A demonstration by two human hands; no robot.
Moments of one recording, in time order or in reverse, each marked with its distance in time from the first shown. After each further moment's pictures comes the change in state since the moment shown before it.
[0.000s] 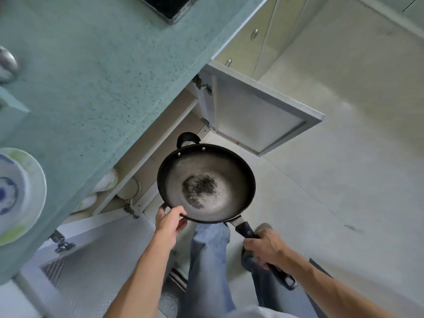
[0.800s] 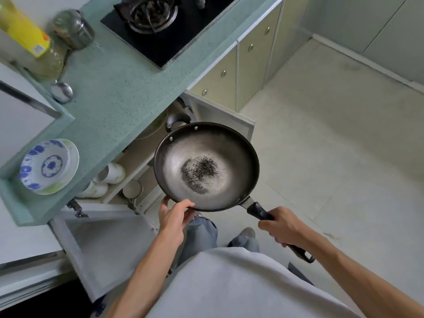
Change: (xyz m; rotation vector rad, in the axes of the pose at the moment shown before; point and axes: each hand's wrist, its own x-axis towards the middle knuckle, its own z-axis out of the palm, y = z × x) left_hand -0.250 -0.071 0.038 -0.279 -0.087 0.257; right_hand -0.169 0.103 -0.141 -0.189 0.112 -0.321
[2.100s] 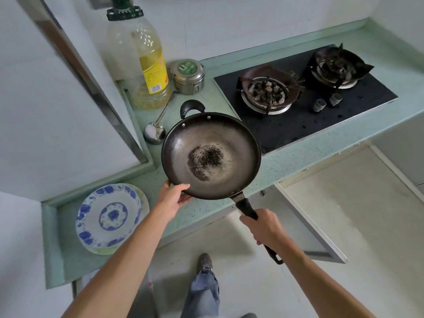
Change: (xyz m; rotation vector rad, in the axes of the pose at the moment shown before) left_hand 0.273 0.322 -0.068 -0.225 -0.133 0.033; right_hand 0.188 -0.411 0.054 -0.314 0.164 -0.179
